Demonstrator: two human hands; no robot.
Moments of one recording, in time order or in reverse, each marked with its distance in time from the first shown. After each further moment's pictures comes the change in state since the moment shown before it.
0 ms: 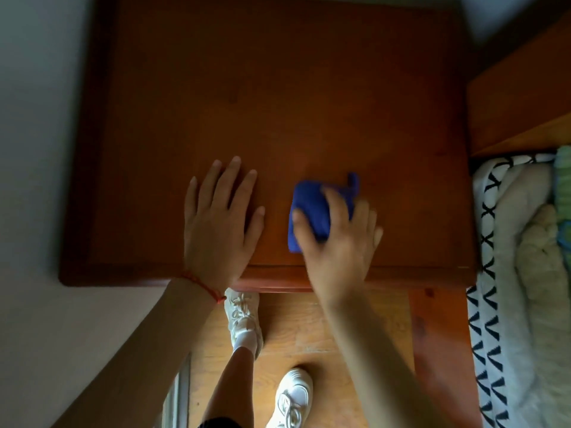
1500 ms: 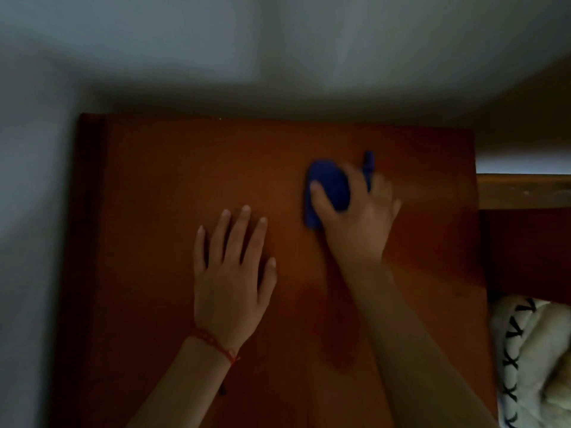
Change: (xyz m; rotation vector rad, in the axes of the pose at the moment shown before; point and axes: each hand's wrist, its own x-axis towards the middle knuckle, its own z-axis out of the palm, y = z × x) left_hand 0.131 -0.024 0.016 0.012 -0.127 -0.032; right_hand 0.216 -0.023 0.063 -0.049 -0.081 0.023
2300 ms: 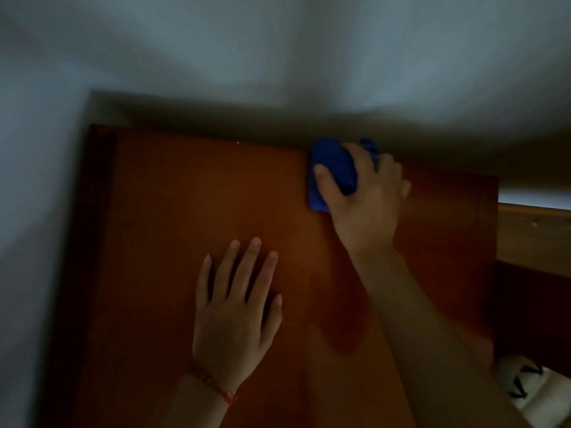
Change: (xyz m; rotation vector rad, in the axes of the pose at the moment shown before) left_hand 0.003 -0.003 -0.004 -0.030 -0.002 -0.008; right_hand 0.065 -0.020 0.018 -0.005 -0.044 -0.127
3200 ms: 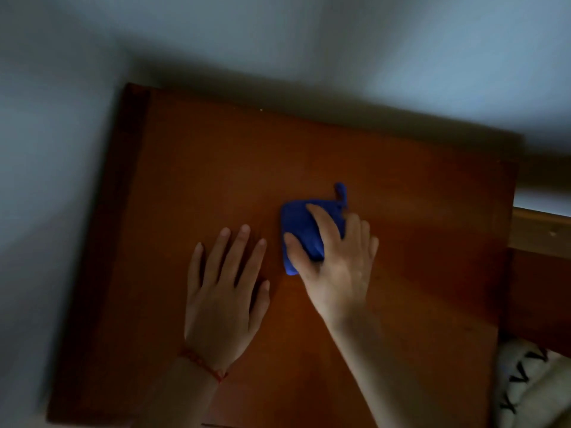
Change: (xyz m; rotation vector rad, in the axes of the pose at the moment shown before) left_hand -0.039 -0.006 -0.003 0.048 0.023 -0.084; right_hand -0.112 -0.017 -0.013 0.065 -0.109 -0.175
